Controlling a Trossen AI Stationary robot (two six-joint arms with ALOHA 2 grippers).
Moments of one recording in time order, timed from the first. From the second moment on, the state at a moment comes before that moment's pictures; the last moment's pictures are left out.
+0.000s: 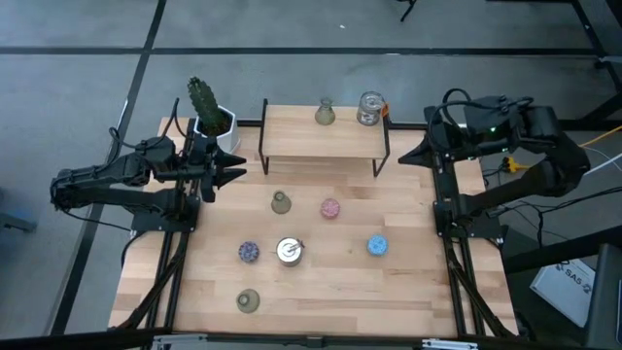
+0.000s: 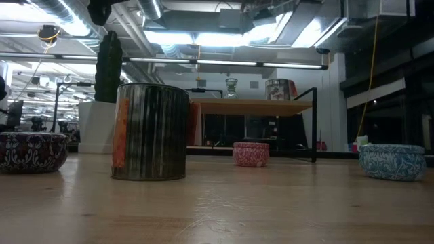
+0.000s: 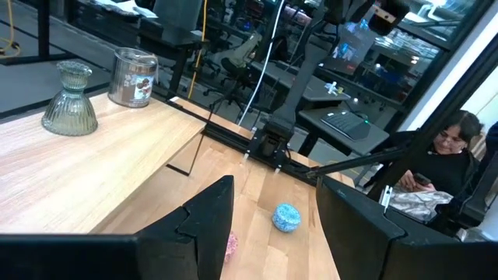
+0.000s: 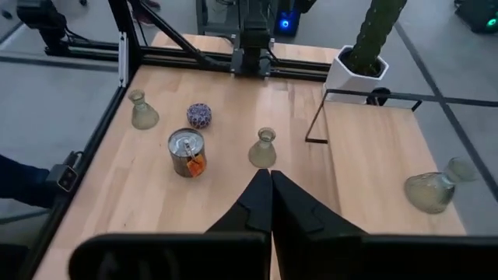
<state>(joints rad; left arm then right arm) 0.13 0.54 0.74 -0.29 -0.04 -0.42 0.00 1.16 1.80 -1.20 -0.04 -0.08</state>
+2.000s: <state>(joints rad) 0.13 0.54 0.74 -0.33 -0.09 -0.42 0.00 0.92 1.14 -0.85 -0.16 0.23</state>
